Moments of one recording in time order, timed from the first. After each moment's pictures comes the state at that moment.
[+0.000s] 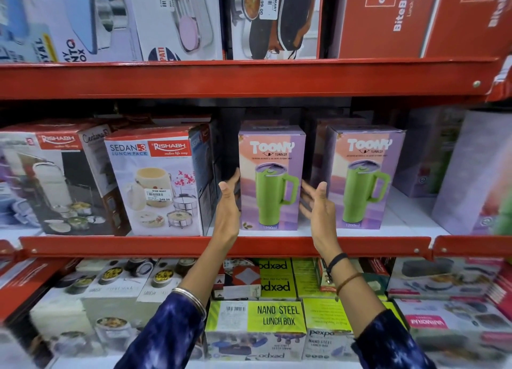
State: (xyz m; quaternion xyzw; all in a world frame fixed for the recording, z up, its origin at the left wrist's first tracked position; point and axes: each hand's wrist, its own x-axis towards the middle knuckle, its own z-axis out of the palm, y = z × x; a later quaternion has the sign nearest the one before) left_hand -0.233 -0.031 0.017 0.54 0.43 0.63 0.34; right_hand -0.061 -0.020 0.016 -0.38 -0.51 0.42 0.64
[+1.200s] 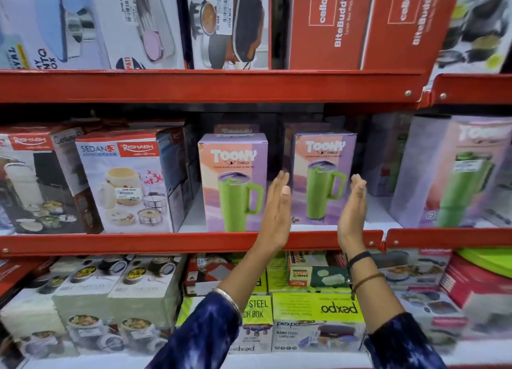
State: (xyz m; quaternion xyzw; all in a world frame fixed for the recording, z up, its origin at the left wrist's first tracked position) left_hand -0.083 -0.072 0.029 0.66 0.40 0.57 0.28; right_hand 0.059 -0.034 0.027 -0.41 -0.44 0.28 0.75
